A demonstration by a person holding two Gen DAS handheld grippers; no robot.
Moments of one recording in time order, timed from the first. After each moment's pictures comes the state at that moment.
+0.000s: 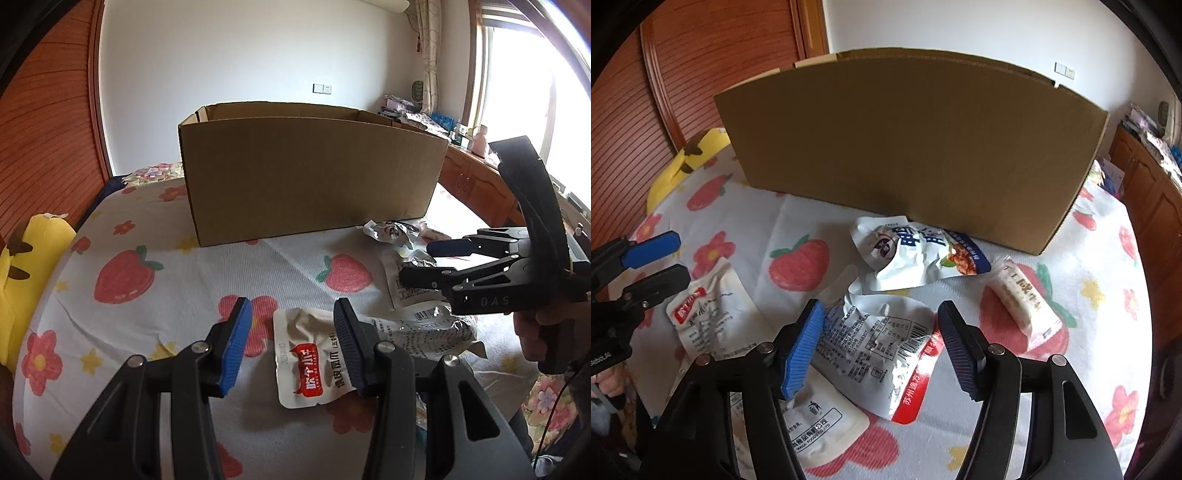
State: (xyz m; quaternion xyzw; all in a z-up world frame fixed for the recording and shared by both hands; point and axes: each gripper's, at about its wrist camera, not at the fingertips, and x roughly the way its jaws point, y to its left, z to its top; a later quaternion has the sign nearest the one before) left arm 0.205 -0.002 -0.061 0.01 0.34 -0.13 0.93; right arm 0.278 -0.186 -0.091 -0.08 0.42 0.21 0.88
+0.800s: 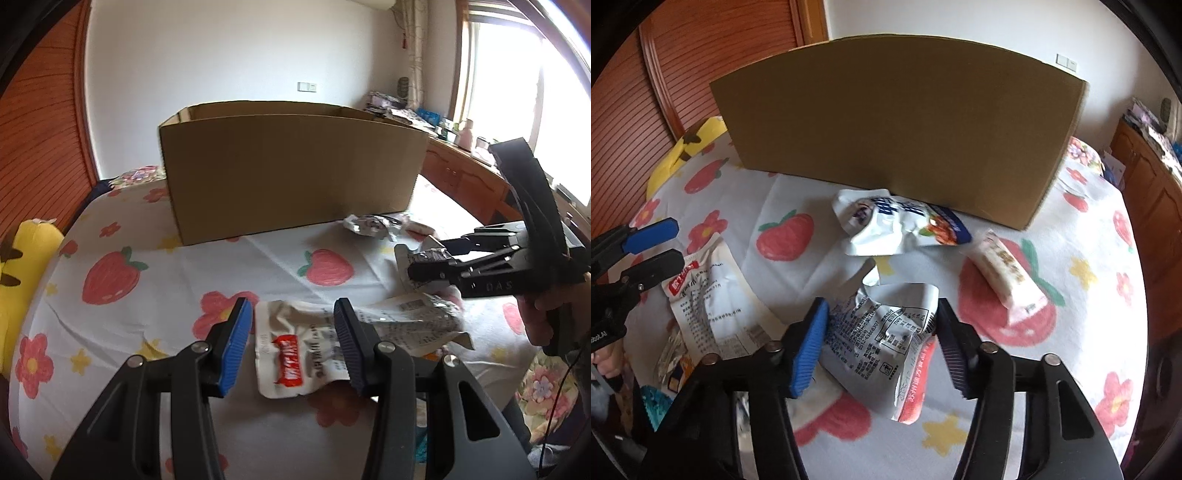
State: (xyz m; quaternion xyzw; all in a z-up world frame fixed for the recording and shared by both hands) left arm 0.200 -0.011 -0.060 0.02 0.34 -0.16 0.93; right arm 0.273 -0.208 -0.093 -0.08 0.44 0.21 0.87
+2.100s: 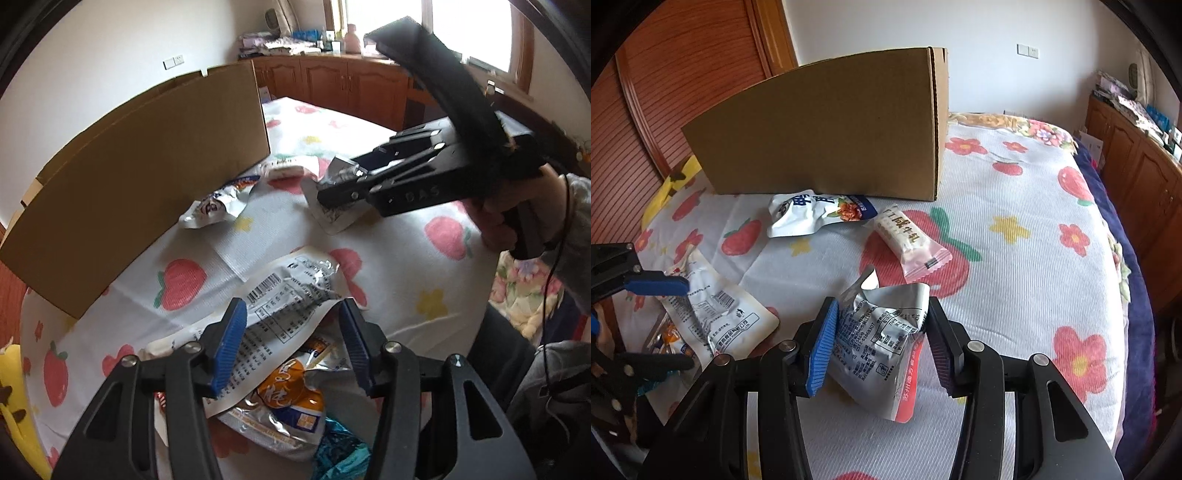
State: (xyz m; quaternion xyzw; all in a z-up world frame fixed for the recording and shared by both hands) left arm 0.196 -0.119 -0.063 0.22 0.40 -0.32 0.83; right arm 0.257 -0.275 -0.093 -0.02 0.42 0.18 0.89
